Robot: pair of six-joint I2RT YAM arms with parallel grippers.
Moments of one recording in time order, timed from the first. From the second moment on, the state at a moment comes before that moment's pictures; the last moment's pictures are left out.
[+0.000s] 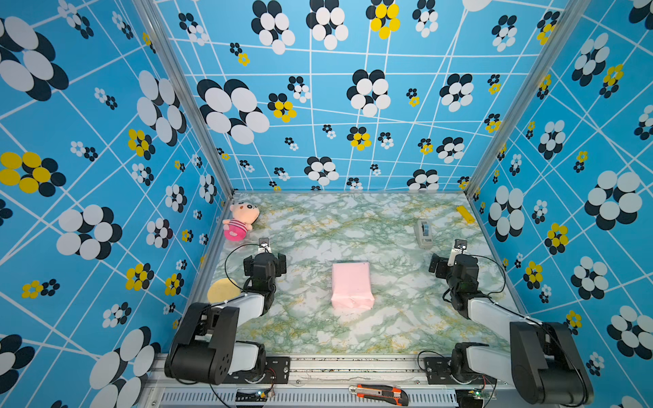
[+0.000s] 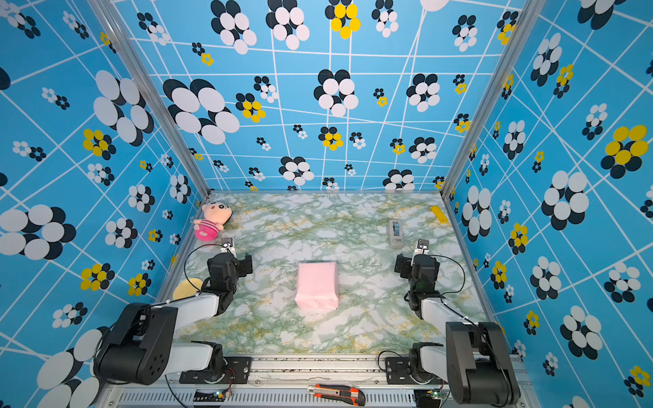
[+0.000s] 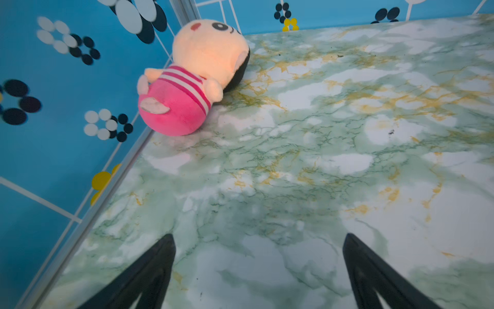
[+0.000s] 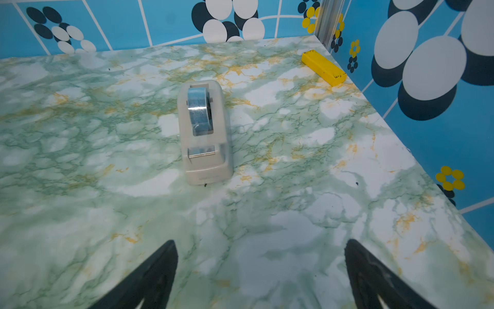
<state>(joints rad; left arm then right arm) -0.11 1.42 0.34 0.60 -0.33 -0.01 -0.01 1.28 0.31 0.49 0.20 0.05</state>
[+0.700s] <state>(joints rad) -0.04 1.54 0.35 0.83 -0.18 -0.02 -0.02 1.54 0.37 0.79 0.05 0.04</state>
